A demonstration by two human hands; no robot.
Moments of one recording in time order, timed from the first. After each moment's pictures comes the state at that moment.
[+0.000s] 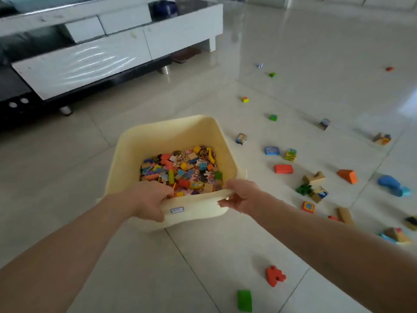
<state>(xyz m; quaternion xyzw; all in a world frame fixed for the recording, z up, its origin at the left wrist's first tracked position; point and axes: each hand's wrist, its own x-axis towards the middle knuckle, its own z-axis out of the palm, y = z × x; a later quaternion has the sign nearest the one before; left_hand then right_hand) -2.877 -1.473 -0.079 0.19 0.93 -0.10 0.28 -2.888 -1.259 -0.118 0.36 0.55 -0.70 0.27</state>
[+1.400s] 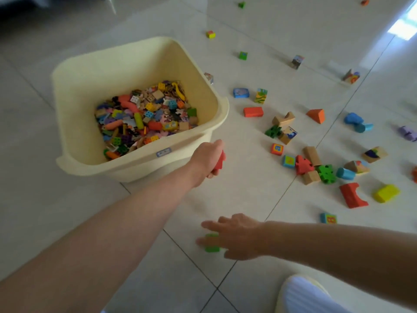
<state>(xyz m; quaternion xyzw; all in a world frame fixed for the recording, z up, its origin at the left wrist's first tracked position) -2.854 -1.286 -0.177 -0.10 0.78 0.54 0.30 -2.741 -1.191 -0.222 -0.43 0.83 0.03 0.35</state>
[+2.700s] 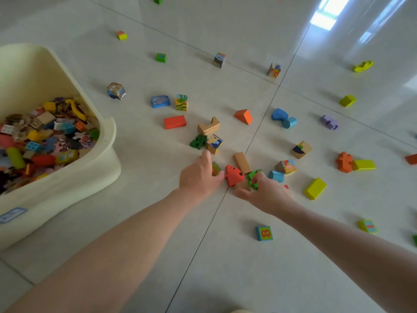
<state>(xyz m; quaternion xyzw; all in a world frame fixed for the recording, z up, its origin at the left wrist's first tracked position) -2.867 -1.106 -0.244 0.19 0.94 0.22 0.15 -2.786 -0.964 -0.232 0.28 0.92 -0.14 0.25</state>
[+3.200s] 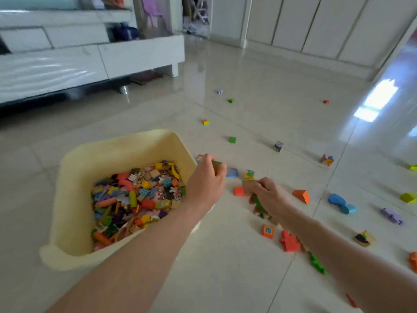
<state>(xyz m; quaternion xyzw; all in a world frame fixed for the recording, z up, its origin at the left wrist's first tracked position) -2.928 -1.248 -0.112 0.04 0.91 0.42 -0.04 -2.896 -1.096 -0.130 0.16 0.86 -0.49 0.05</state>
